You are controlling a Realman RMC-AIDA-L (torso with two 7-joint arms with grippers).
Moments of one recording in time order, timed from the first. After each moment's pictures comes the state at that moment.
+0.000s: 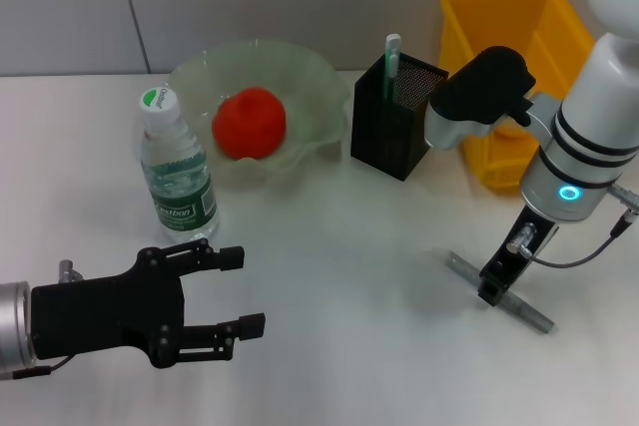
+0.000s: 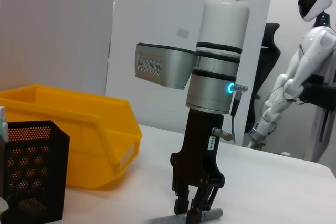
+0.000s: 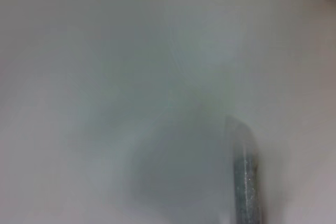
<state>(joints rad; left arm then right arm) -0.46 -2.00 0.77 0.45 1.88 1.70 -1.05 1.00 2.09 -1.33 -0.70 -2.79 -1.44 2.59</state>
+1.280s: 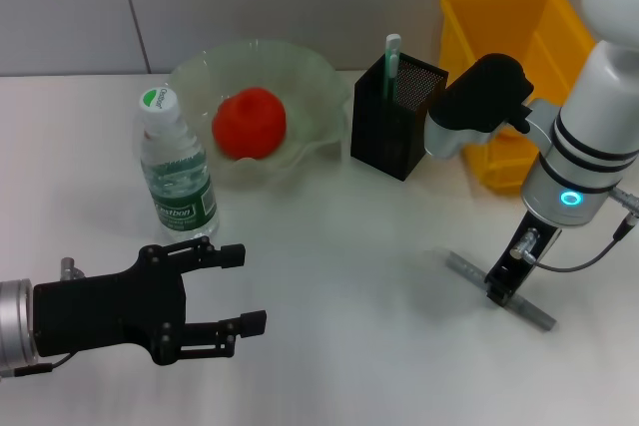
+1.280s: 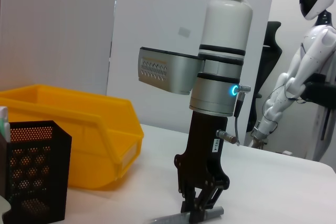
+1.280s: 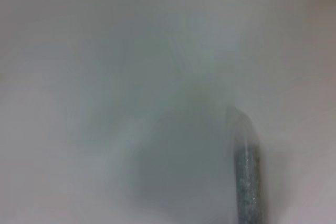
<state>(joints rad) -0.46 -2.00 0.77 0.45 1.88 1.69 -1.05 1.00 2.09 -1.35 -0.69 -2.80 -1.44 2.59</state>
